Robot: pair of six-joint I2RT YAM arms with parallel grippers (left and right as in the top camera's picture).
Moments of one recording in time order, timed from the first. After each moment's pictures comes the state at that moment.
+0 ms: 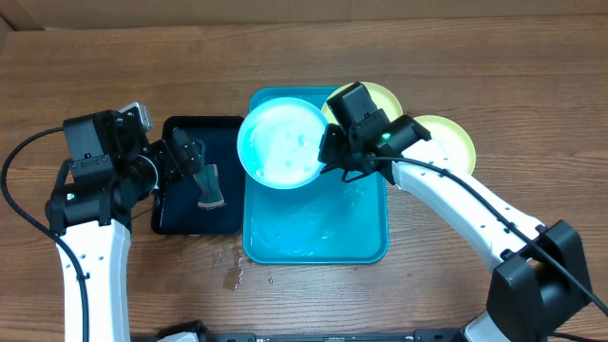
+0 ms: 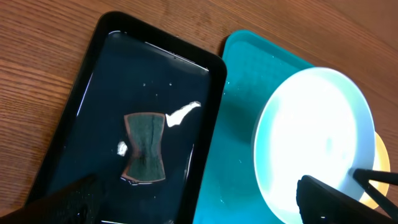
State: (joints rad) left arm 0.22 1.22 1.14 -0.86 0.33 -0.26; right arm 0.59 1.75 1.39 -0.72 -0.09 0.83
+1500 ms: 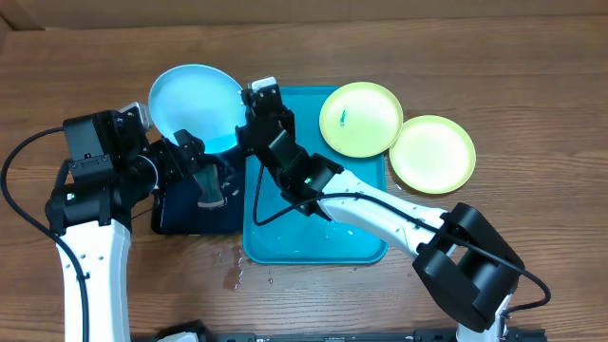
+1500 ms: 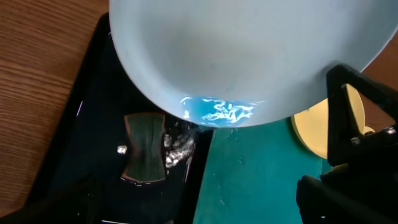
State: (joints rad) left arm 0.22 1.22 1.14 -0.86 0.33 -0.26; right arm 0.88 1.96 1.39 0.20 0.41 0.33
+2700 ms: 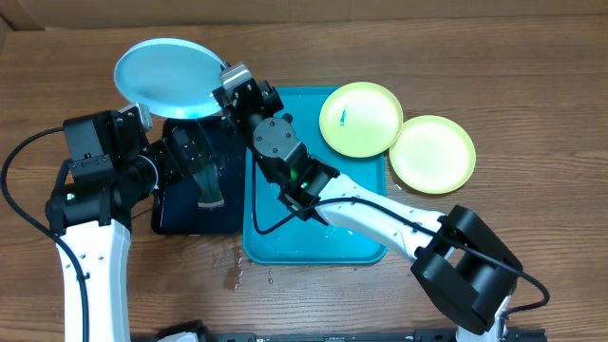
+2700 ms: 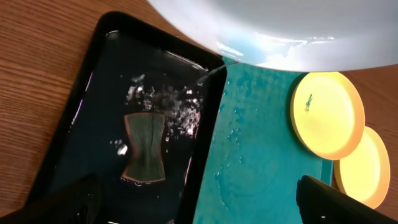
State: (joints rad) left arm 0.22 1.22 1.14 -0.86 0.33 -0.26; right arm 0.91 1.96 1.39 0.68 0.43 -0.19
